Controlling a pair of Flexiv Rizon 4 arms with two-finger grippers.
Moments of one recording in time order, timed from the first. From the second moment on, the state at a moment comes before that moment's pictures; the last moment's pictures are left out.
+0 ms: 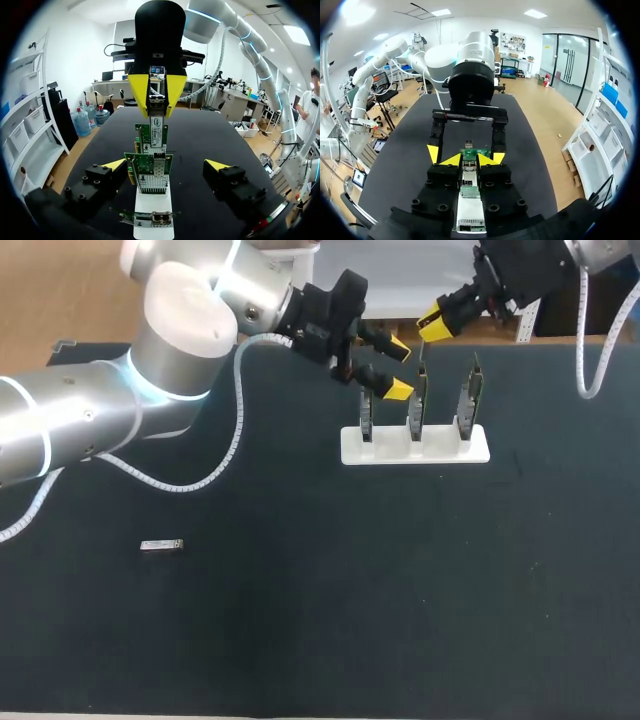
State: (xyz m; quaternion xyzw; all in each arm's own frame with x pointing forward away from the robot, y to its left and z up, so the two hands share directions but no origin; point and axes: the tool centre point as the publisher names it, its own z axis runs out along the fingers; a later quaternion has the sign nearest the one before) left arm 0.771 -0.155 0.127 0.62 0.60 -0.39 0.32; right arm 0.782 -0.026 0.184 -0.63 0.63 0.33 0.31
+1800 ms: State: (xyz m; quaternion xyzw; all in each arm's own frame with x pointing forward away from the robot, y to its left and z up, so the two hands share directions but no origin) left arm 0.771 -0.156 0.127 0.62 0.60 -0.39 0.32; right arm 0.786 -0.023 0.180 -0.63 0.64 0.32 0.31
